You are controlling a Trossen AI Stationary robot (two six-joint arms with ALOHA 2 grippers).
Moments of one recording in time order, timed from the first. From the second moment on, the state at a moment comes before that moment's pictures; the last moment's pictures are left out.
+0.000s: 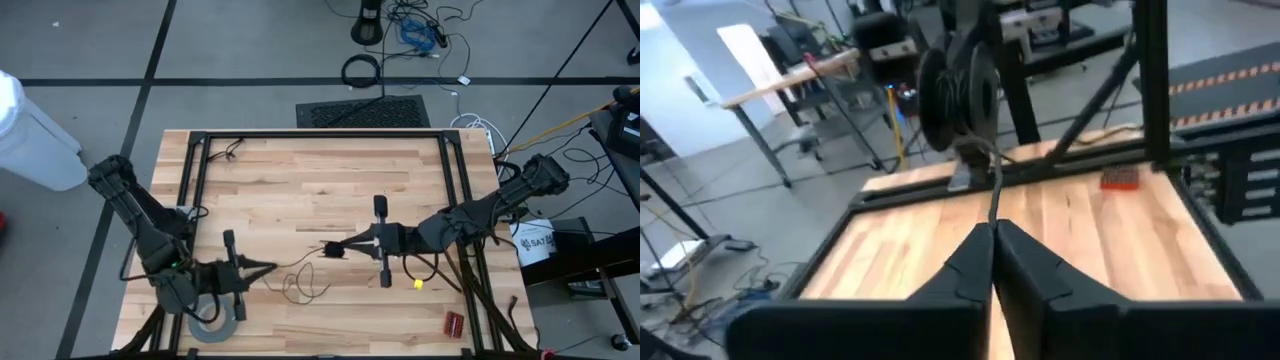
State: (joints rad) left arm -0.85 1.31 1.13 -0.11 -1.04 0.03; right arm 0.48 1.30 1.14 0.05 0.47 -0.01
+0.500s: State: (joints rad) left arm -0.79 1.24 1.13 -0.22 -1.10 0.22; right arm 0.46 1.30 1.14 0.03 0.48 -0.04
